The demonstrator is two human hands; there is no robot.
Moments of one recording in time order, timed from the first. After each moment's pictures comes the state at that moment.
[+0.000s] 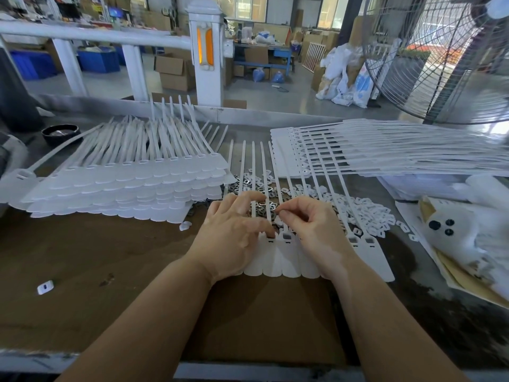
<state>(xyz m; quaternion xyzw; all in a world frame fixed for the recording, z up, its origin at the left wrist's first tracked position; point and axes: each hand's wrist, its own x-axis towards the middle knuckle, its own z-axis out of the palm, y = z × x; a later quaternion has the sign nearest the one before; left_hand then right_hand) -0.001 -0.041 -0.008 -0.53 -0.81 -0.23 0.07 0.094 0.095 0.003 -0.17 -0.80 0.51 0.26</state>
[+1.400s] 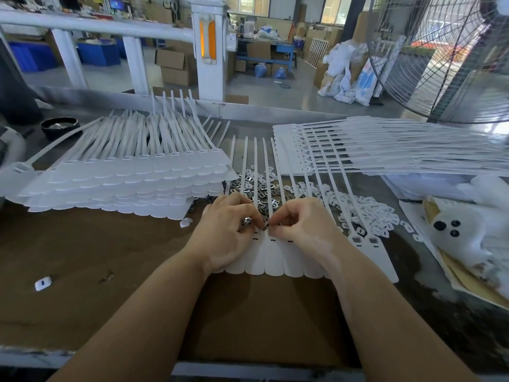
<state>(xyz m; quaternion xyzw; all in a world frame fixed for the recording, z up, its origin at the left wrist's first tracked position) -0.008 -0.039 -0.006 -0.45 -0.83 -0.34 -0.01 0.085 0.094 0.012 -0.20 -0.88 0.41 0.14</state>
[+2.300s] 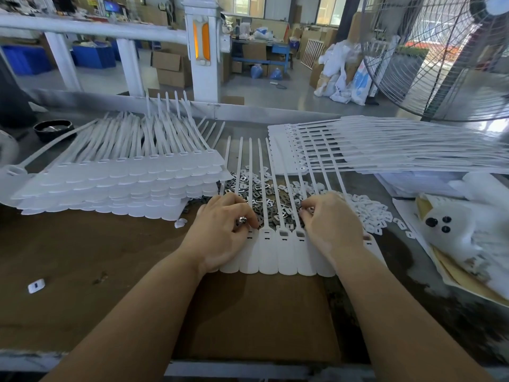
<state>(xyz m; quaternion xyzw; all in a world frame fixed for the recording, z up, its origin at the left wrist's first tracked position) -0.008 -0.040 -0.006 -0.45 -0.82 -0.34 -0.02 0.095 0.122 0.004 -0.33 -0.92 0.11 0.20</state>
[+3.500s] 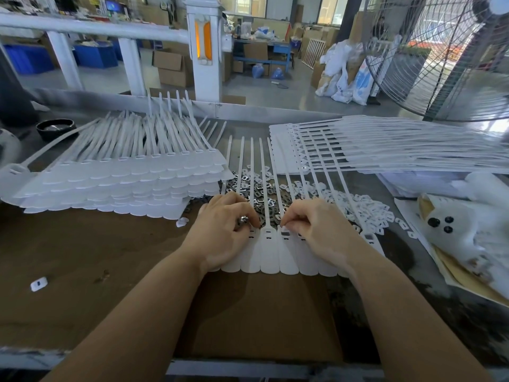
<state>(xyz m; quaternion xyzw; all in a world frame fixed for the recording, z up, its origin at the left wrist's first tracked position) -0.009 -0.039 -0.007 -0.45 -0.83 -0.34 -0.01 0.105 0.108 0.021 -0.14 -0.95 0.26 0.13</state>
